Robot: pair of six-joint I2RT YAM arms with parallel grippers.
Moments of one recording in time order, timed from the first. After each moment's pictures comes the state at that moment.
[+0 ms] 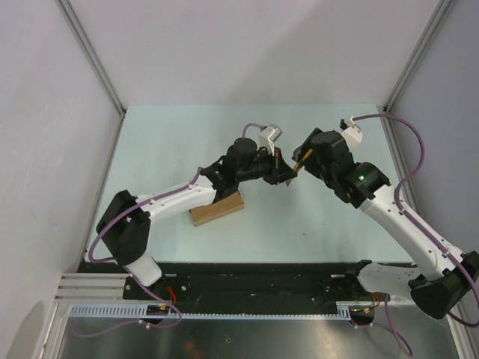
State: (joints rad) left arm -0.85 1.63 1.19 0.18 0.32 -0.54; right arm 0.63 1.18 1.26 -0.69 0.48 0.99
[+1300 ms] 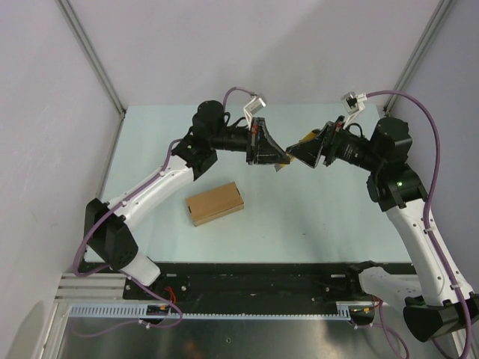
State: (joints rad) left arm -0.67 1.56 1.43 0.15 1.03 -0.53; right arm 0.28 1.02 1.24 -0.29 -0.72 0.53
